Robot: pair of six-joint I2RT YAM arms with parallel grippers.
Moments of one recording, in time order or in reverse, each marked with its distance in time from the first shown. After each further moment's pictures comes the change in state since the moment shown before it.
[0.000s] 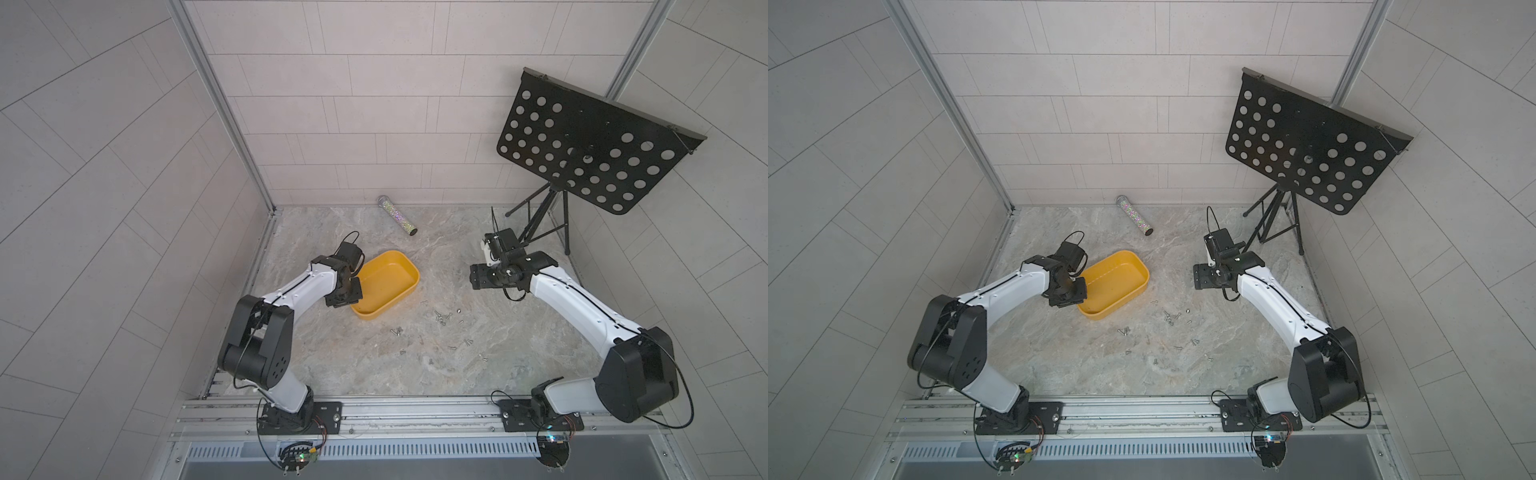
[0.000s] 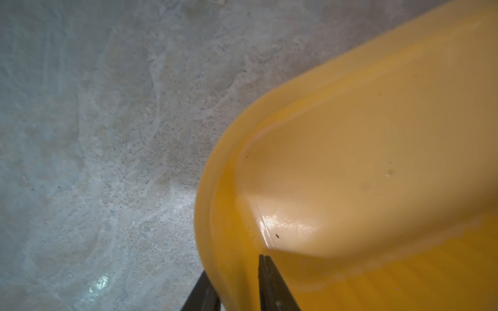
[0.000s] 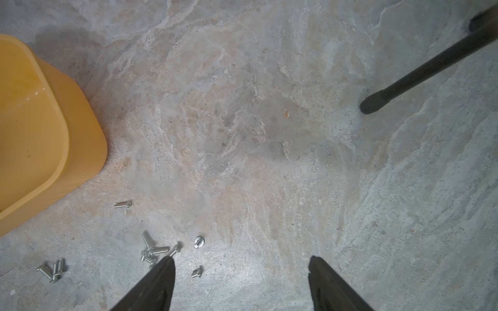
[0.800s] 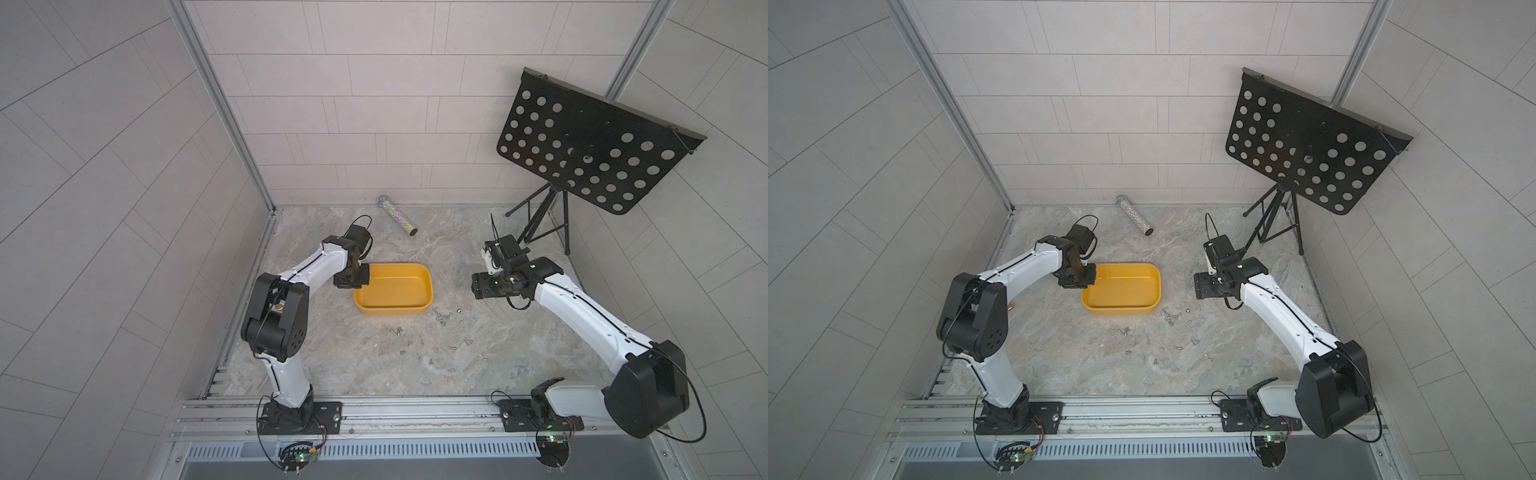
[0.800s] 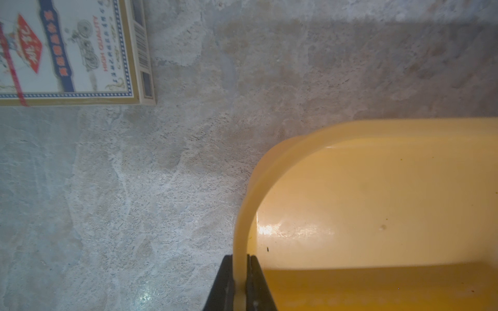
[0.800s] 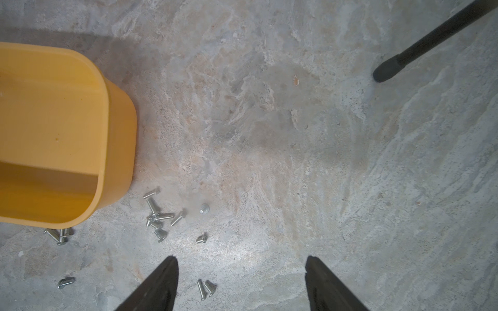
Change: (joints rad) left arm -0.002 0.178 0.237 -0.080 0.022 0.189; right arm 0.037 -0.072 -0.035 -0.078 -0.016 0.009
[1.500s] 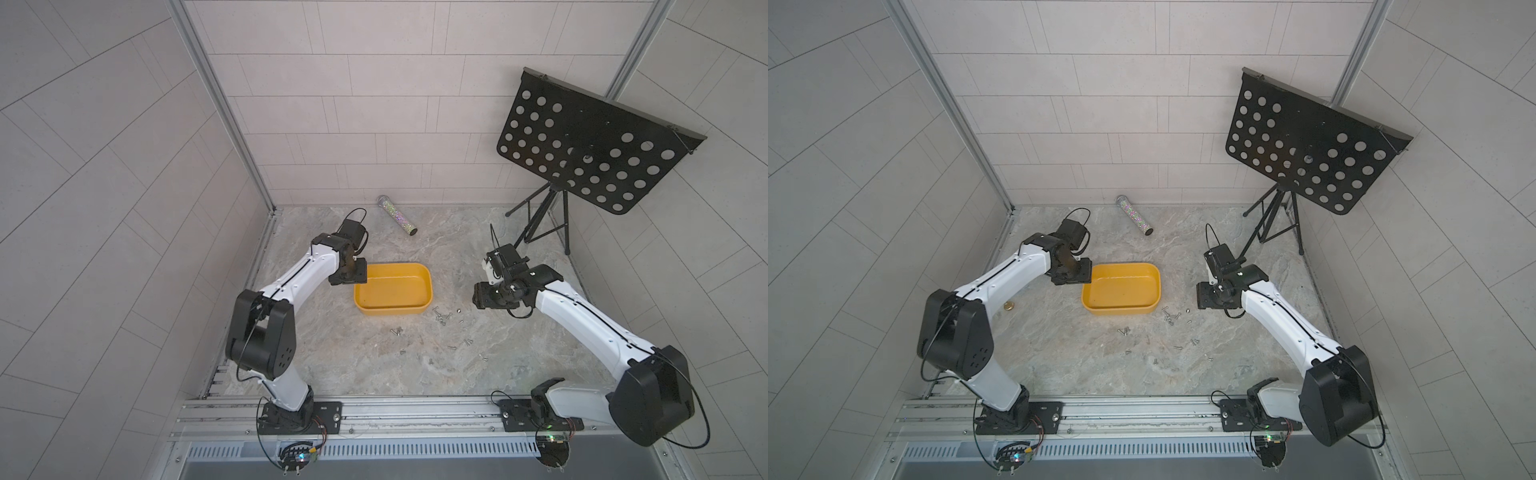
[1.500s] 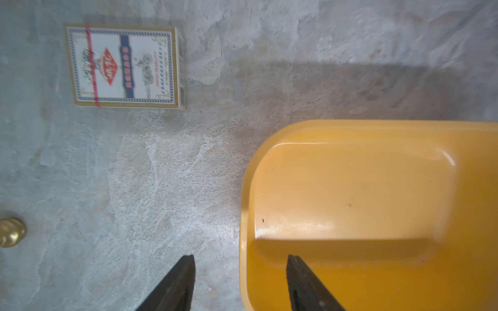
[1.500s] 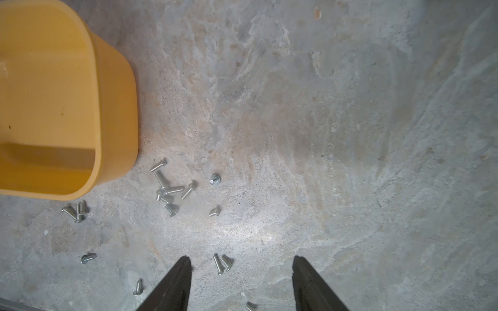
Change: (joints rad) left arm 0.000 -0.185 0.011 -0.057 -0.017 -0.026; right arm 0.010 -0.024 -0.079 -0.034 -0.094 0.103
